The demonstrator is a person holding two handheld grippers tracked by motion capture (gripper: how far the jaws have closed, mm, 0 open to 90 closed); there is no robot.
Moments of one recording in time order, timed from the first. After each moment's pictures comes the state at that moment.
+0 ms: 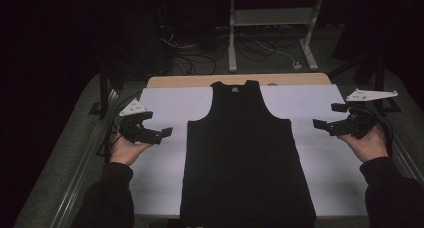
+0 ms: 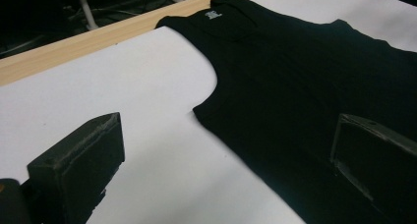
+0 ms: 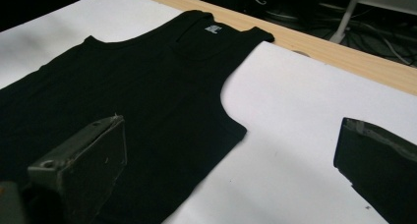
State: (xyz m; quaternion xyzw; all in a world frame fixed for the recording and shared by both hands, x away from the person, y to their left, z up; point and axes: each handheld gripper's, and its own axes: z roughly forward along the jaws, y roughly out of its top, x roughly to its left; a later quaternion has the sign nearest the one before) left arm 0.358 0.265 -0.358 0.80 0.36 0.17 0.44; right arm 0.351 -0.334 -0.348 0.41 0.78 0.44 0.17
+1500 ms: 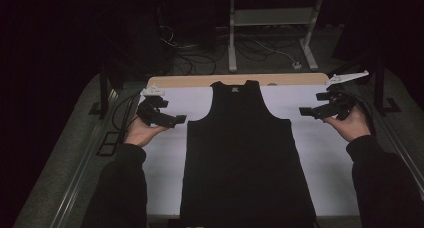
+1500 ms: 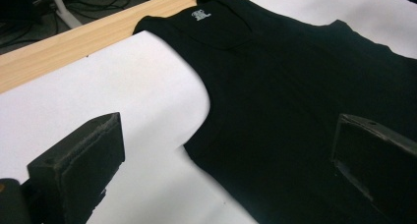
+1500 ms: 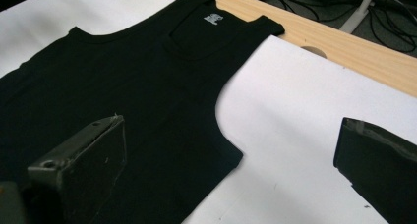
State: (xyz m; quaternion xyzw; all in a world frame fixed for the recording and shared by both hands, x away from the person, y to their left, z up) left arm 0.412 0.232 -0.357 0.82 0.36 0.12 0.43; right arm 0.412 -0.312 -0.349 0.41 0.81 0.41 0.13
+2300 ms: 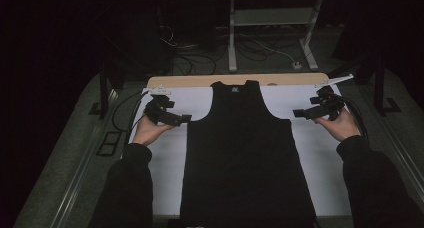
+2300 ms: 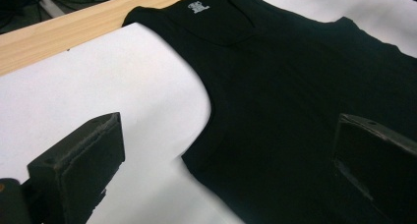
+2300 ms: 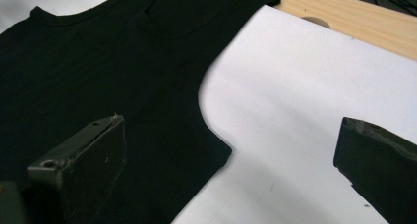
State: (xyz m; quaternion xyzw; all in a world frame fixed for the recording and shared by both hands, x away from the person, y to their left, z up) left arm 0.435 0.223 -0.380 0.82 0.36 0.10 0.43; right arm 0.437 -0.306 -0.383 0.44 0.81 0.38 0.11
